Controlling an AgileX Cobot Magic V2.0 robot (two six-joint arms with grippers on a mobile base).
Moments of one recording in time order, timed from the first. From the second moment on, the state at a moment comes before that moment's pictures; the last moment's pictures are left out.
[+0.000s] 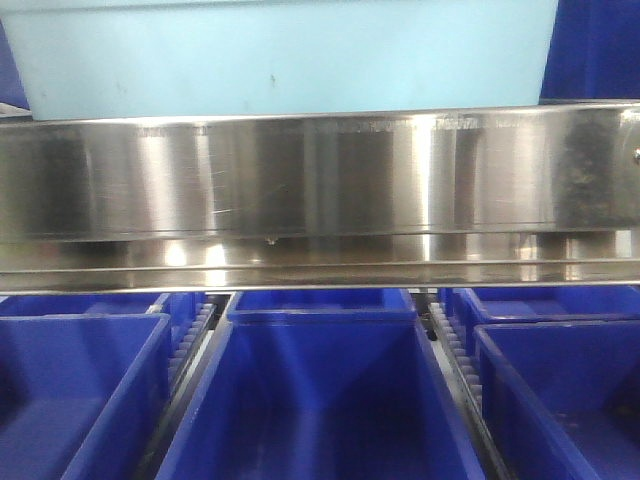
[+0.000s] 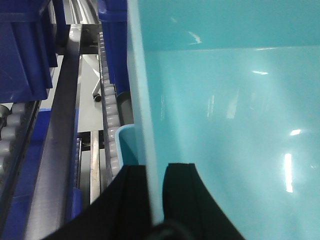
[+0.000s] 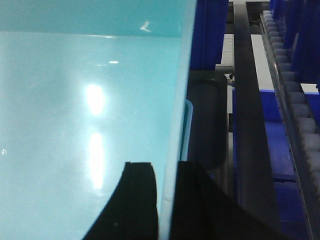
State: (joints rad) left arm -0.32 1.36 -1.20 0.24 0.28 -0.31; right arm 0.34 1.40 -1.25 -0.35 0.41 0.54
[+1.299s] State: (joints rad) left arm -0.33 1.53 -1.68 0.13 1.21 -0.37; right arm 0.35 1.52 -1.65 -0.03 1.21 0.43
